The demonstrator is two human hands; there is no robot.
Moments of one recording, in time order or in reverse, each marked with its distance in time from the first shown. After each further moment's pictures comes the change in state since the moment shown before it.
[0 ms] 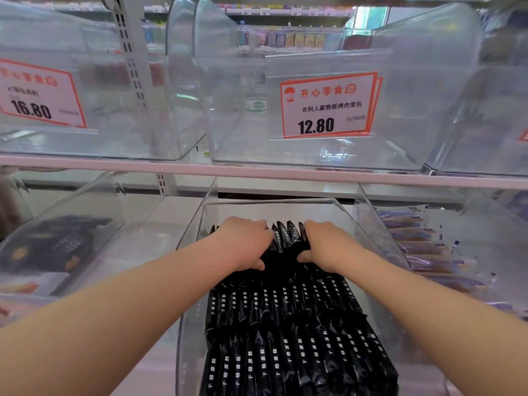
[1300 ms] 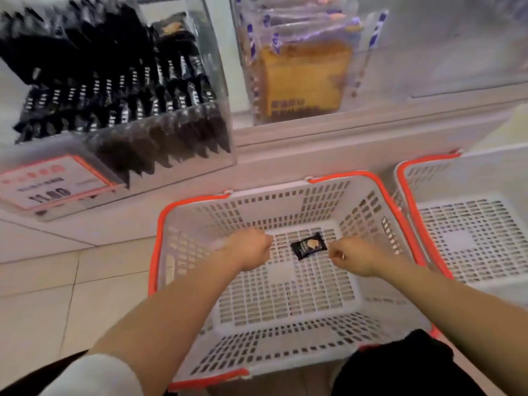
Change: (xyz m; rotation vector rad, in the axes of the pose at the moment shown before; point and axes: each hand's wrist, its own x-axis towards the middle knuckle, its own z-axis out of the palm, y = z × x) left_hand -0.061 0.336 0.174 -0.482 -0.379 0.320; right_hand -0.260 0.235 0.296 0.201 -0.605 0.041
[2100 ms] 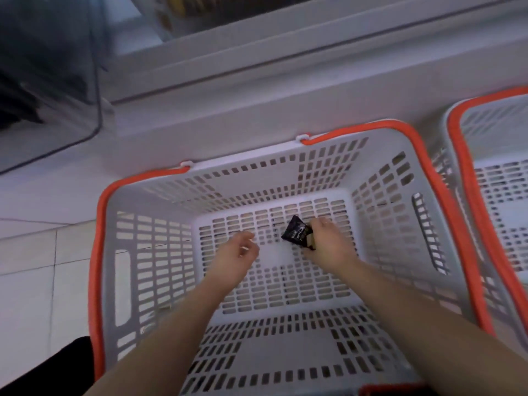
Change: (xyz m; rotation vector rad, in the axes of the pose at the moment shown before) left_hand 0.042 0.006 0.113 -1.040 0.180 -0.553; right_hand 0.110 0.014 0.101 0.280 0.193 0.062
